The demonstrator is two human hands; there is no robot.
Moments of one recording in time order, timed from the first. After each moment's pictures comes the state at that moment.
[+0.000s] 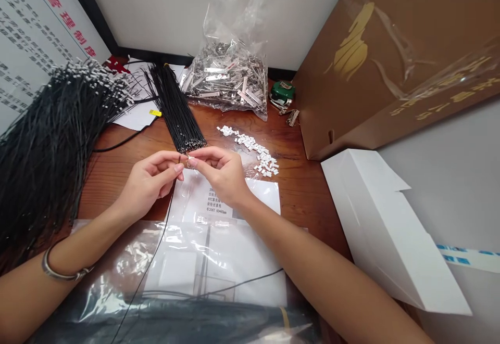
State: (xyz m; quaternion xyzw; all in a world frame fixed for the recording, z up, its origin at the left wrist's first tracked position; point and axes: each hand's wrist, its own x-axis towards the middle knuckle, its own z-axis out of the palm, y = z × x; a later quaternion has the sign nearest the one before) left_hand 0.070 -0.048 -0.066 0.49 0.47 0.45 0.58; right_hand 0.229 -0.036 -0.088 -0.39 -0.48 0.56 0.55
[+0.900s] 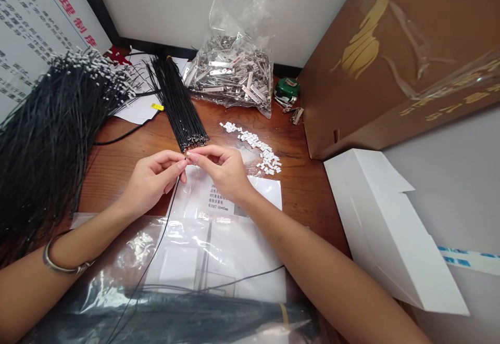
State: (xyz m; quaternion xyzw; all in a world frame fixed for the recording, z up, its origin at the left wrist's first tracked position) left_hand 0.071 -0.052 -0.066 0.57 0.46 0.43 0.53; right_hand 0.231 -0.035 -0.086 -0.43 -0.52 0.54 0.50
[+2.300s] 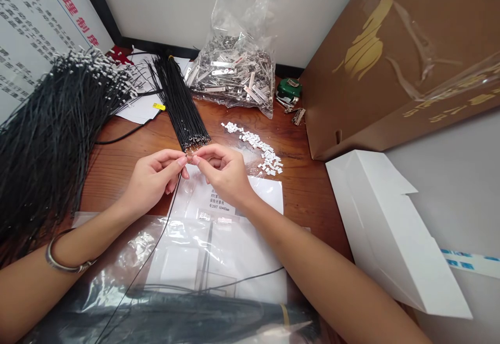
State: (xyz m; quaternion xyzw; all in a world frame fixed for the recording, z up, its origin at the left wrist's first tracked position) left_hand 0.073 -0.051 -0.069 0.50 0.49 0.45 0.55; right_hand 0.228 -0.042 -0.084 -0.44 -0.54 0.52 0.50
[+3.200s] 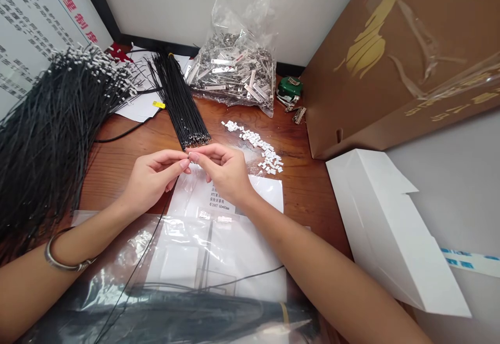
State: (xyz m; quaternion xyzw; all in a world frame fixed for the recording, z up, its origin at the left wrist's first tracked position) left_hand 0.073 -0.051 -0.068 0.54 0.45 0.47 0.53; right_hand 0.227 -0.040 -0.083 -0.43 -0.51 0.53 0.51
